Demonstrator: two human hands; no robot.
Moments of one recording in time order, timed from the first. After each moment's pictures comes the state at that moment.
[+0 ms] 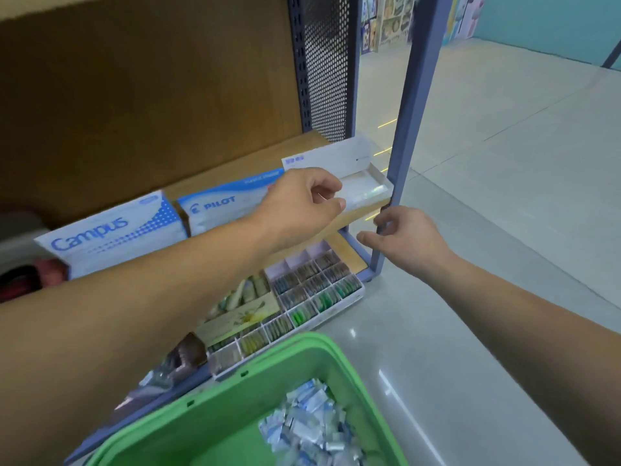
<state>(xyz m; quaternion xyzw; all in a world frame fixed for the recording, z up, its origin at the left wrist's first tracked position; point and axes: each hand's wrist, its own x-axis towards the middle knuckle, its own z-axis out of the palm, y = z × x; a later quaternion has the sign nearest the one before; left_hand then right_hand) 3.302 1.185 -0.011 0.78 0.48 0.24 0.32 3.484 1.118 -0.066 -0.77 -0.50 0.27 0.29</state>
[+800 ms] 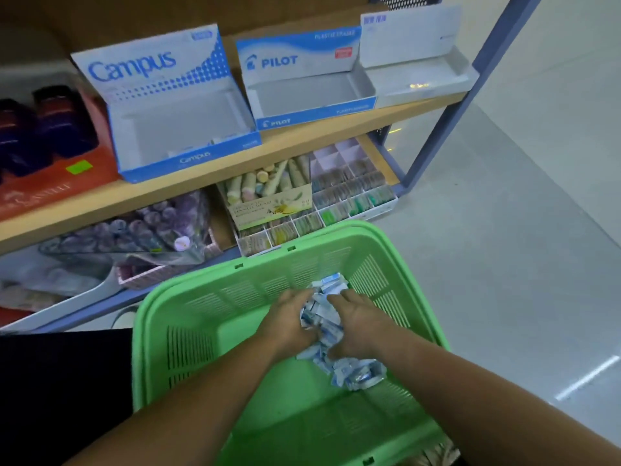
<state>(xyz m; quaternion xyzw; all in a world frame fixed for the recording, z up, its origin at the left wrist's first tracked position) 3.148 0.976 -0.283 0.67 0.58 0.00 0.47 3.328 0.955 -0.239 -0.63 -0.67 0.37 -0.15</state>
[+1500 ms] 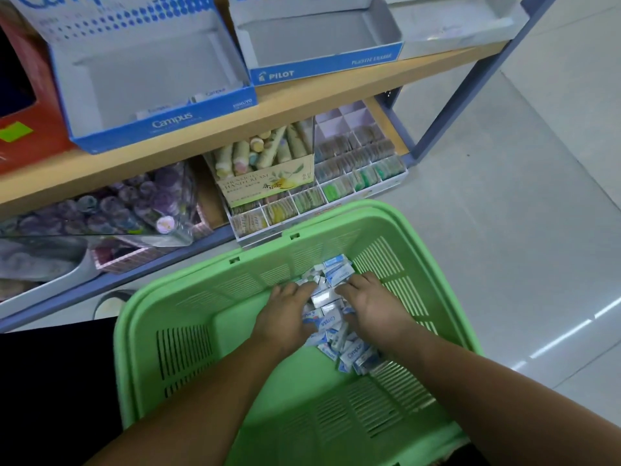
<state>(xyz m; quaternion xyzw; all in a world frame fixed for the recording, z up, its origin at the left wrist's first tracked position) 3.141 0.967 -0.334 0.74 0.55 -0.05 0.38 3.342 0.955 -0.285 -0.59 -0.75 0.27 -0.12</state>
